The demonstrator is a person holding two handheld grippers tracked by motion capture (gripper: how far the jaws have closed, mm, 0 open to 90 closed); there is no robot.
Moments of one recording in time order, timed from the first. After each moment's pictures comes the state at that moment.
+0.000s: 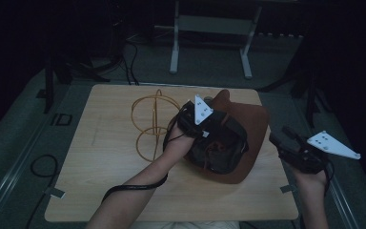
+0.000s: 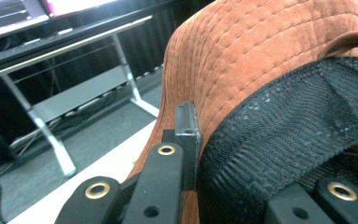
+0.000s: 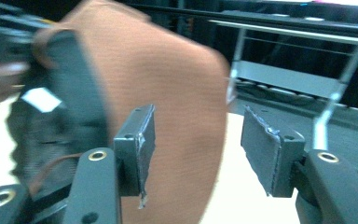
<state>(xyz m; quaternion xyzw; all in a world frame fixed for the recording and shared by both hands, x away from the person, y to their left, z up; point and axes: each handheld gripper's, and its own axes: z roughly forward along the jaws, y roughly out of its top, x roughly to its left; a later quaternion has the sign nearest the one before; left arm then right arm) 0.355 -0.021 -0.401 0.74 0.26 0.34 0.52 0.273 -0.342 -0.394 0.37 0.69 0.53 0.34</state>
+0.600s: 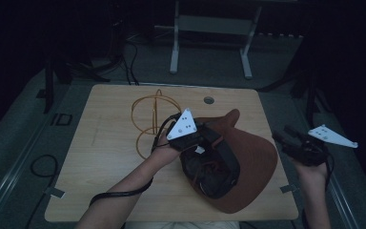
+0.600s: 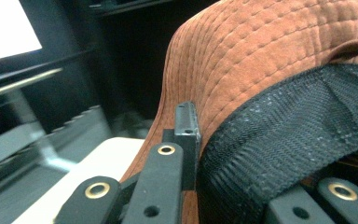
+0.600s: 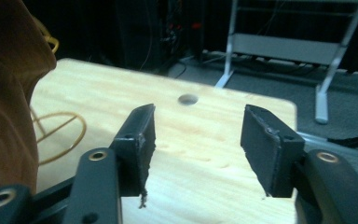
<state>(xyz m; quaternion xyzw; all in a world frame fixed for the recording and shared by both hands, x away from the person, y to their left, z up) 0.328 0.015 -0.409 0.74 0.08 0.22 0.63 0.302 -0.361 -0.408 0.42 0.69 0.51 0.30</state>
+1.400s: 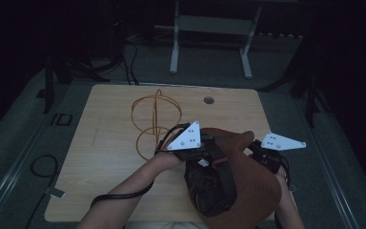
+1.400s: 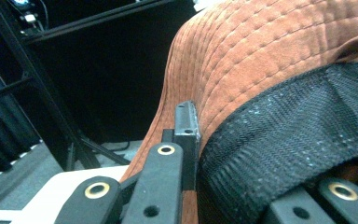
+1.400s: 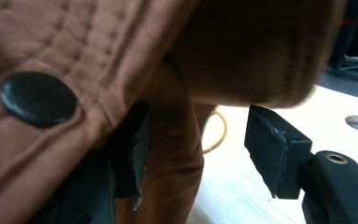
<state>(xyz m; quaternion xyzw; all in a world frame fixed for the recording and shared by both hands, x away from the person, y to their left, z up) 0.311 0.001 -0.410 0.75 -0.03 0.18 0.64 0.284 -0.254 -0.417 0.26 0.76 0.57 0.14</state>
